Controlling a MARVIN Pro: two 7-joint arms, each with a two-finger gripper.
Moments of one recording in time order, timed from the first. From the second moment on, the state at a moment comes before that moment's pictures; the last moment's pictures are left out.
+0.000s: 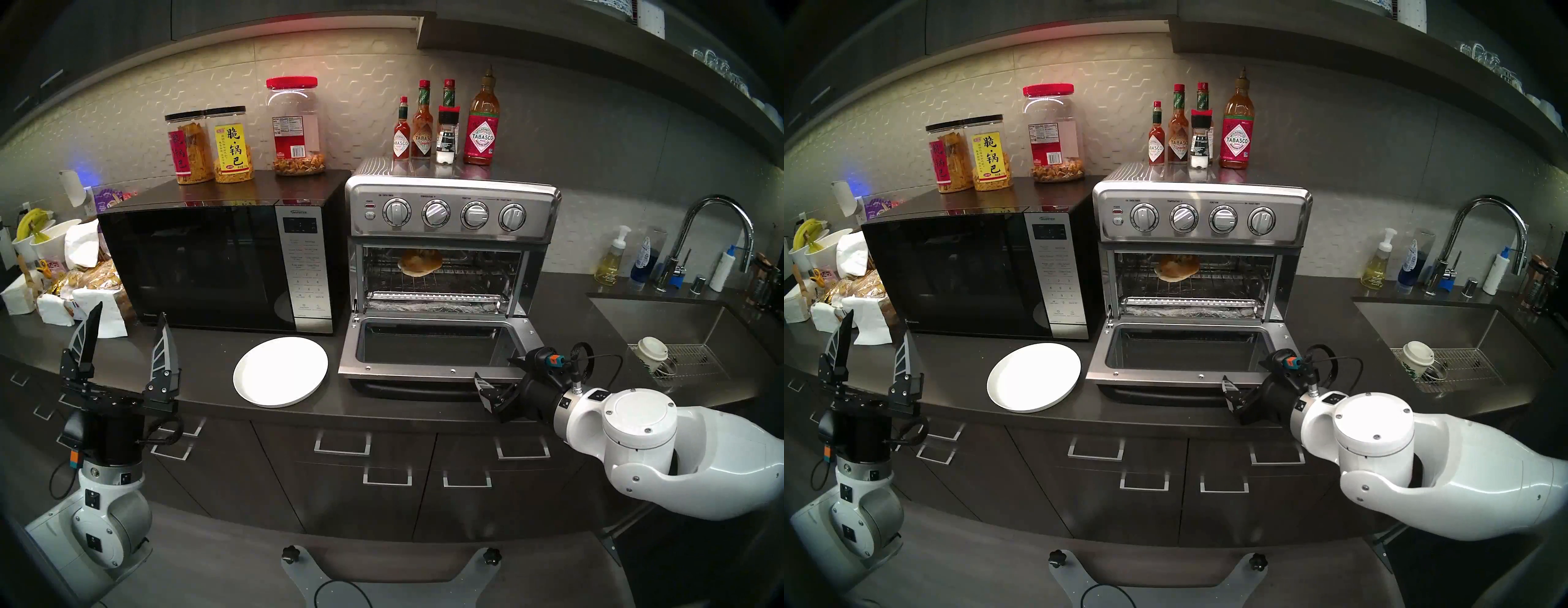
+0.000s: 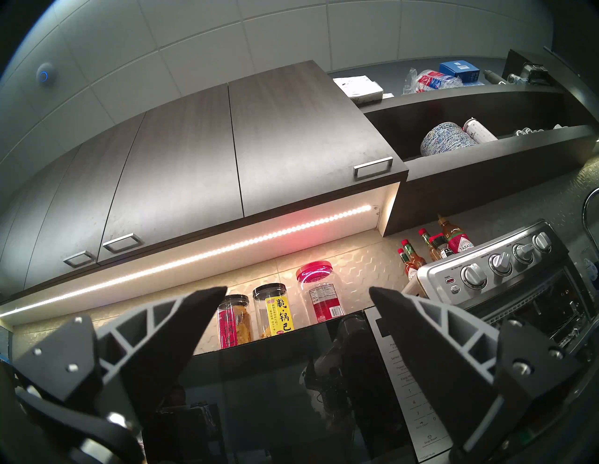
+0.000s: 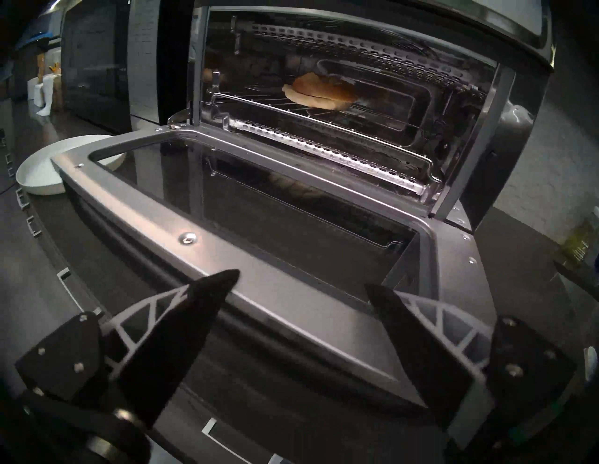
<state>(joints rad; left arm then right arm) 2.46 -0.69 -1.78 -2.09 0.09 -0.96 0.86 -1.41 -0.22 0.81 -2.32 1.01 0.24 -0.48</state>
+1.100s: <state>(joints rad) 2.46 -0.69 -1.78 -2.09 0.09 -0.96 0.86 -1.63 -0.12 0.67 -2.29 0.73 -0.22 -0.52</state>
